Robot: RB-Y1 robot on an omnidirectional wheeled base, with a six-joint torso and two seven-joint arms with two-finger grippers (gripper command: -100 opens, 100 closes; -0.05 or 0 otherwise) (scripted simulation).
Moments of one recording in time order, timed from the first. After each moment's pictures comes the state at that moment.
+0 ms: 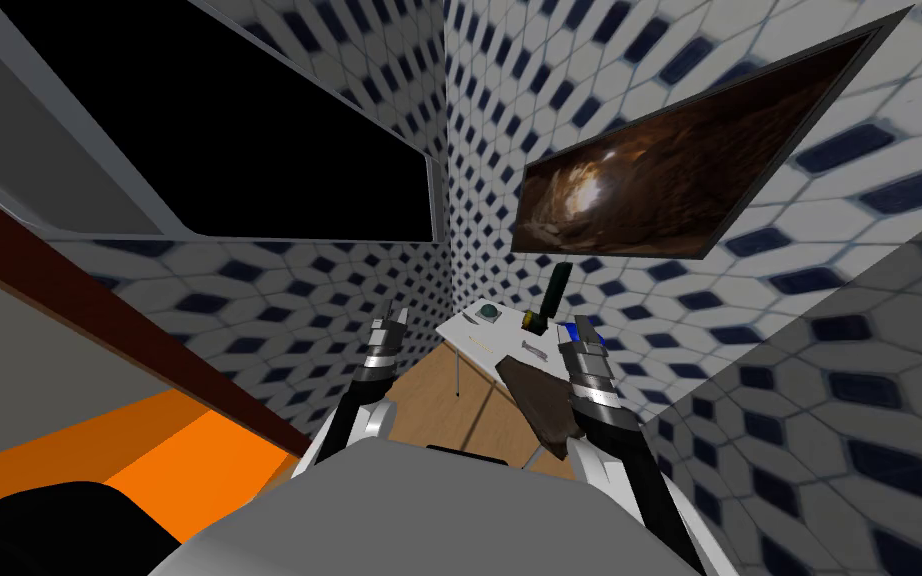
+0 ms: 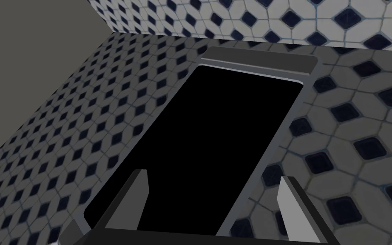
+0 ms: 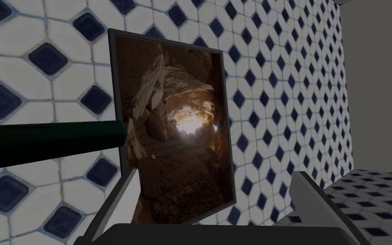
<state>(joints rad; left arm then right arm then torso) 0.47 0.01 -0.07 -2.30 -0.01 -0.42 0.04 0.48 -0.03 -0.03 -2.27 0.07 -0.42 0.05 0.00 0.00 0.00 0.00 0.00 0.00</state>
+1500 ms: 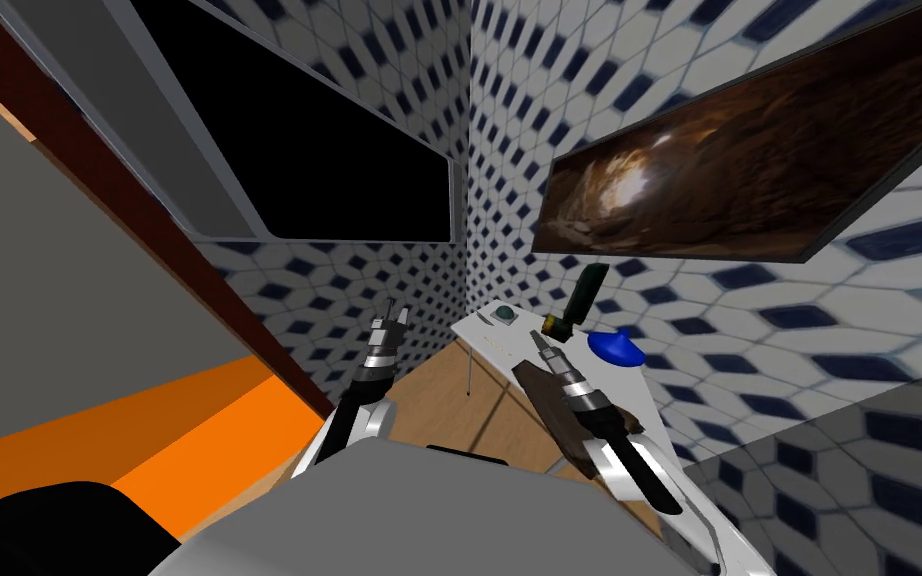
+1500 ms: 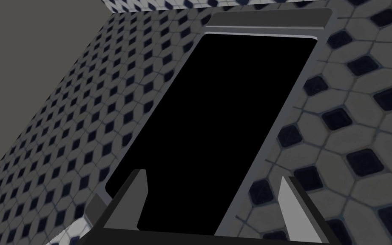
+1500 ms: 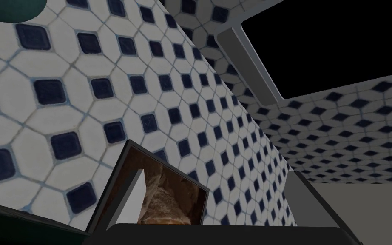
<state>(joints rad) 0.47 0.01 -0.07 -2.30 -0.01 -0.42 0.04 0.36 -0.45 0.02 -1.98 0.20 -0.41 0.21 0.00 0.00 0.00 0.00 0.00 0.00</state>
